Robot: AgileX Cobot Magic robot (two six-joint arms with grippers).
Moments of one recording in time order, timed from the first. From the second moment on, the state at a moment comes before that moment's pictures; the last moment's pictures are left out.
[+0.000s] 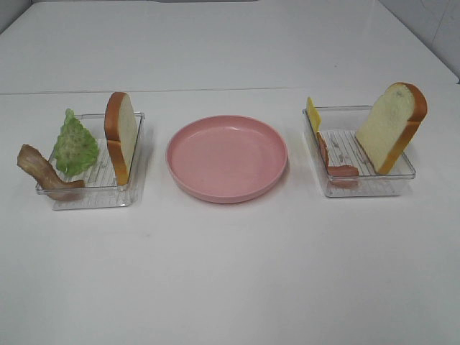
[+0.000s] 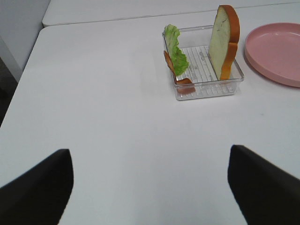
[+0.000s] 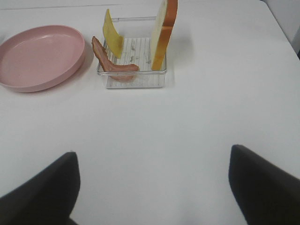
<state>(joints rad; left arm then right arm) -0.01 0.00 -0.51 -0.01 1.06 0.02 0.01 -0.01 -0.50 0.03 1.07 -0.05</state>
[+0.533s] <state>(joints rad) -0.01 0.00 -0.51 -0.01 1.06 0.02 0.01 -0.01 -0.50 0.03 1.07 -0.05</state>
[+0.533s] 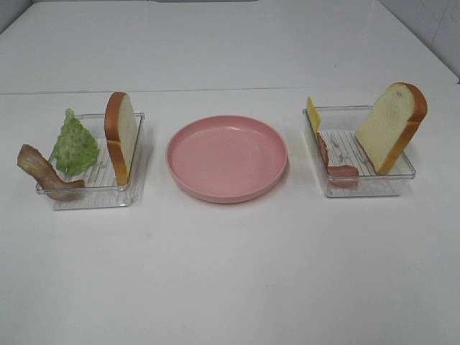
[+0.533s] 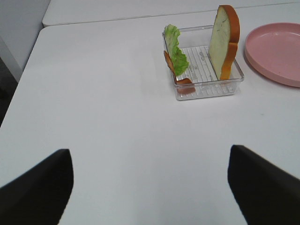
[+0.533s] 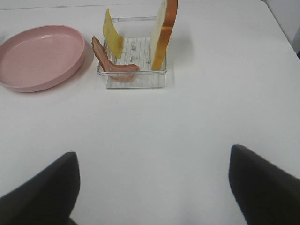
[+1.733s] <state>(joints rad) -0.01 0.00 -0.51 -0.01 1.06 0.02 0.01 -0.01 -0.50 0.03 1.07 -0.05</state>
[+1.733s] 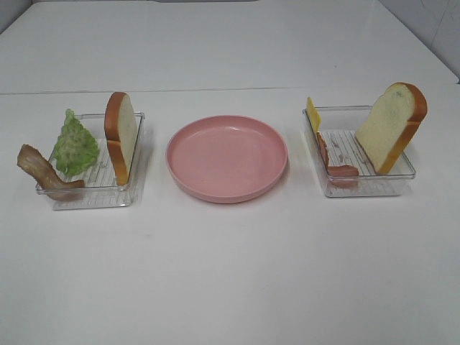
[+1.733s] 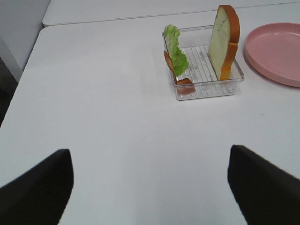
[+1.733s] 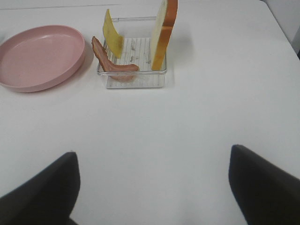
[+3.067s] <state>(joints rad) -0.01 1.23 -1.13 -0.28 0.94 0.02 0.01 -0.01 -0.50 0.03 1.07 -0.05</state>
